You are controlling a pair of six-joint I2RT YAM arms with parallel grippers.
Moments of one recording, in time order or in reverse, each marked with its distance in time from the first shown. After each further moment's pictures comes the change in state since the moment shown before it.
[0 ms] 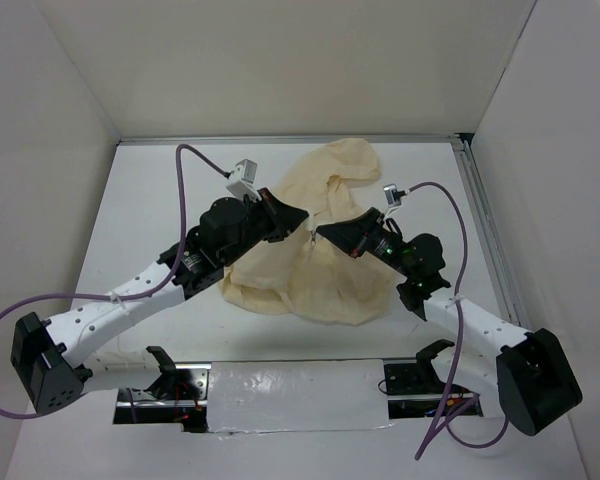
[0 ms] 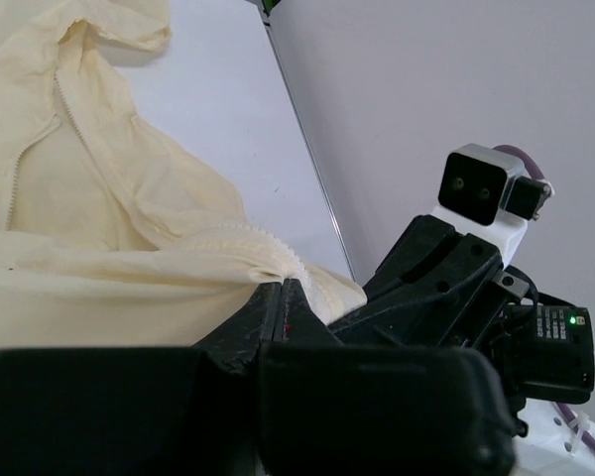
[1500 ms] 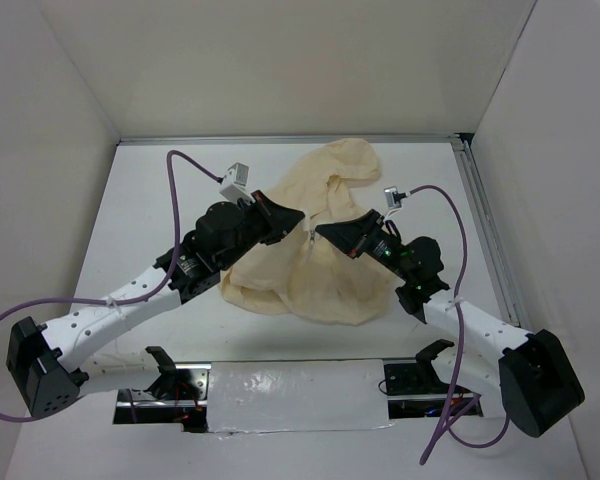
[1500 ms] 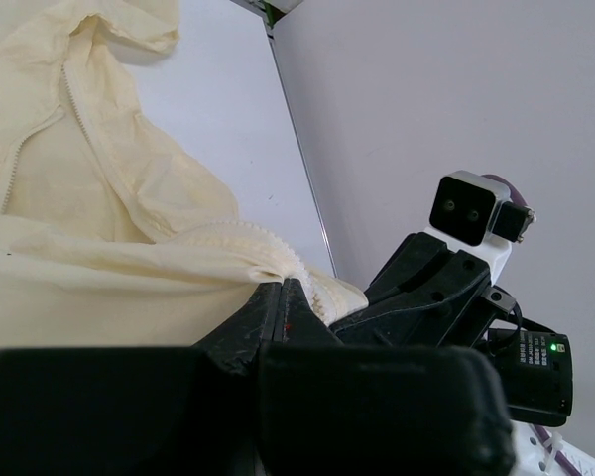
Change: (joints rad) left arm 0.000 -0.031 -0.039 0.010 -0.043 -0.077; right arm 0.036 -0.011 -0.020 0.010 0.079 0.038
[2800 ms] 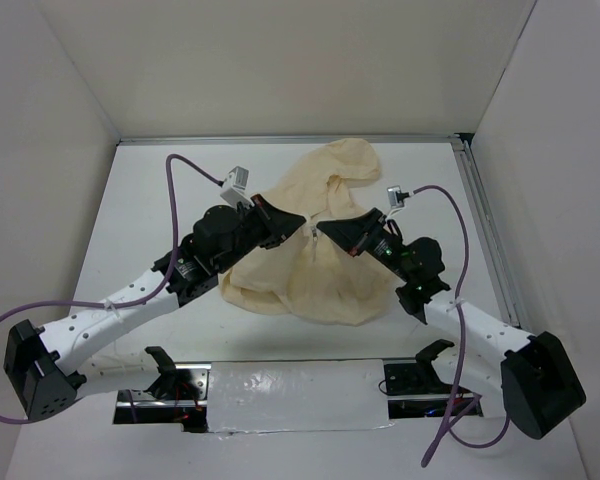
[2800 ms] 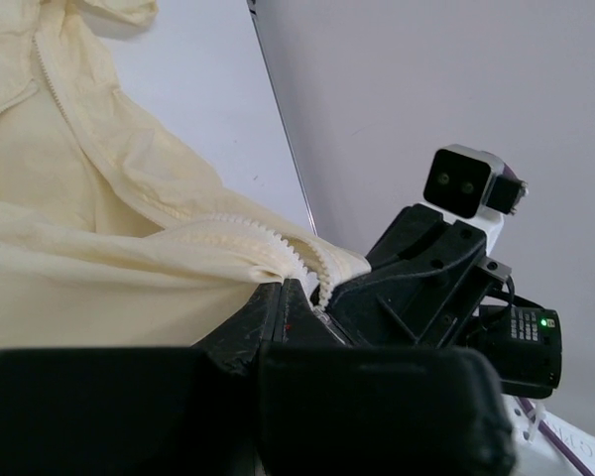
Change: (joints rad) left arm 0.000 -0.023 -0.031 0.015 0.059 -0.023; right arm 0.010 0.006 0.006 0.017 0.043 0.022
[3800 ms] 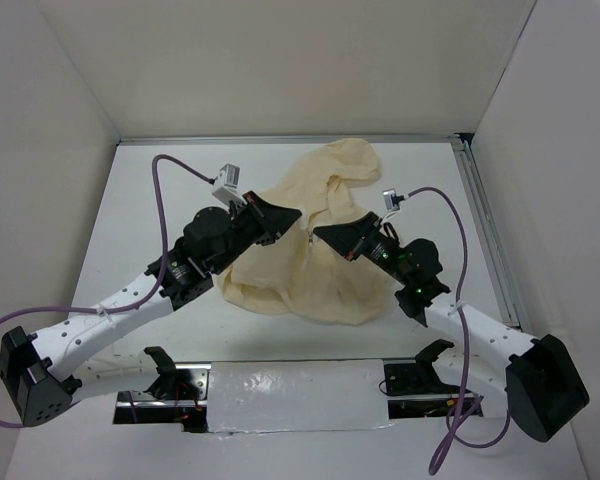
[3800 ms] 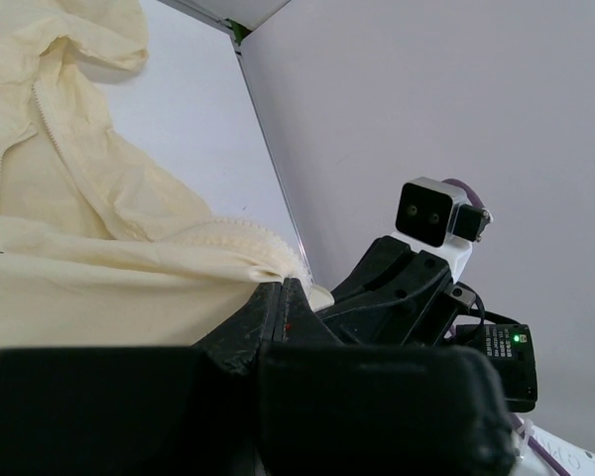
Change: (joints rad) left arm 0.001 -0.042 -0.008 0.043 -0.043 0.027; right arm 0.042 -0.050 -0.002 -0.088 0.023 -0.058
